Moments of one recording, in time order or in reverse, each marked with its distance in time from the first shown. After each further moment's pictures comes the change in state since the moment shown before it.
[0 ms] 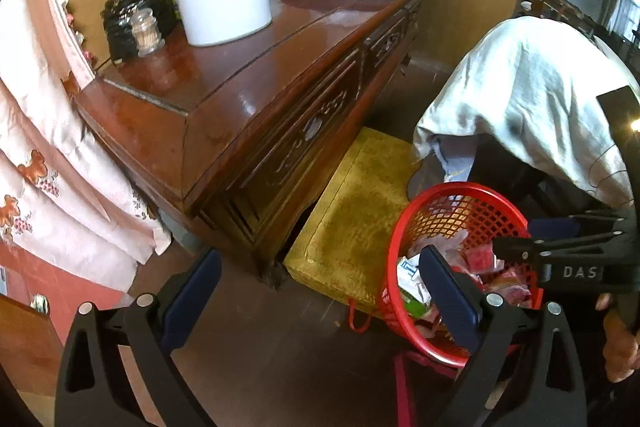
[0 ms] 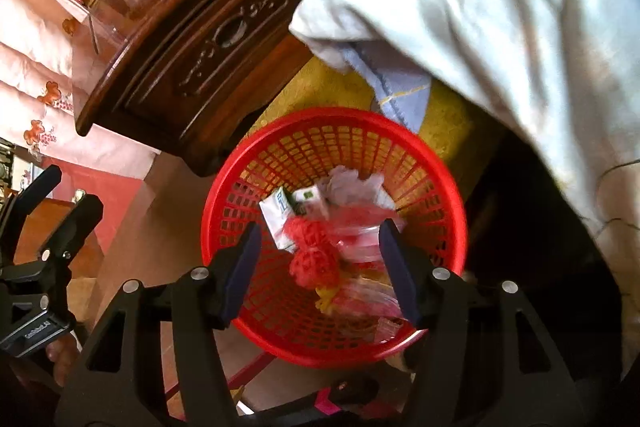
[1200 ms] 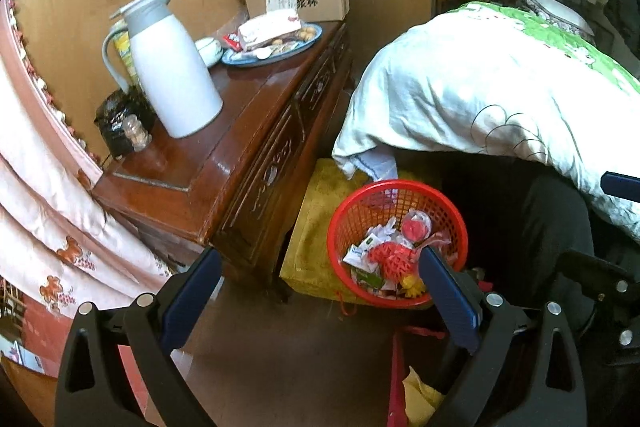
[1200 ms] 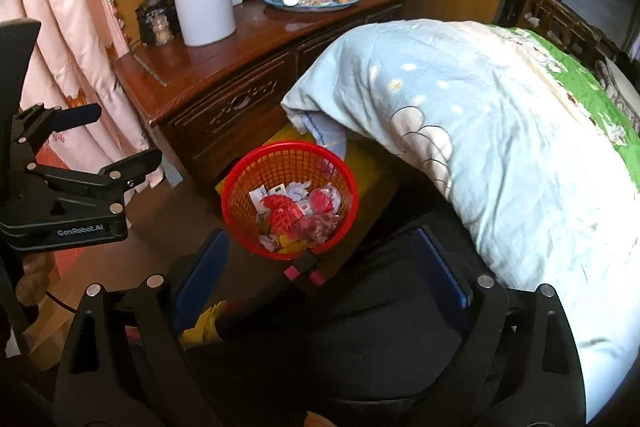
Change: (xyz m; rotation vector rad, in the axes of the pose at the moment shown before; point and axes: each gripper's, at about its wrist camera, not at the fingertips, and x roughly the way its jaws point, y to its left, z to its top) left arm -0.141 -0.073 -0.026 0.281 -0.129 -0.016; right arm -0.188 0.016 -0.151 -0.042 -0.380 -0.204
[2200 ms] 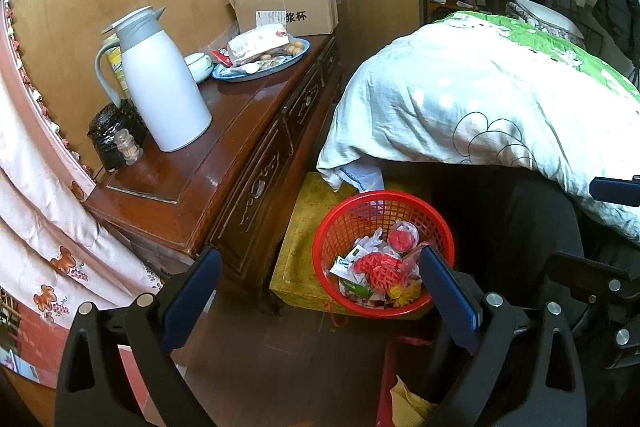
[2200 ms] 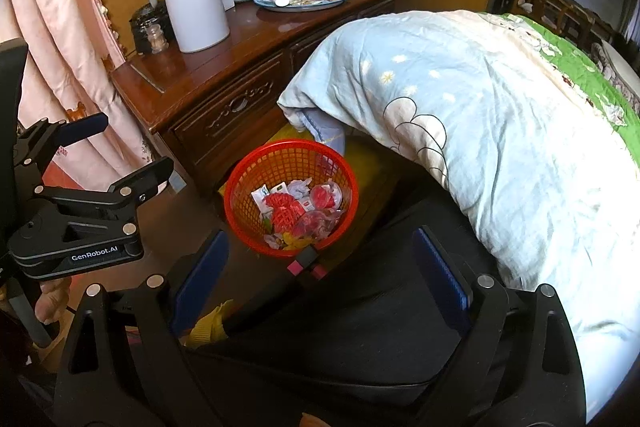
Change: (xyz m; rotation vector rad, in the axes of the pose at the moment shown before) left arm -0.004 -0.012 -0.002 0.013 -0.047 -0.024; right arm -0.001 -0.005 -0.003 0.036 0.017 0.018
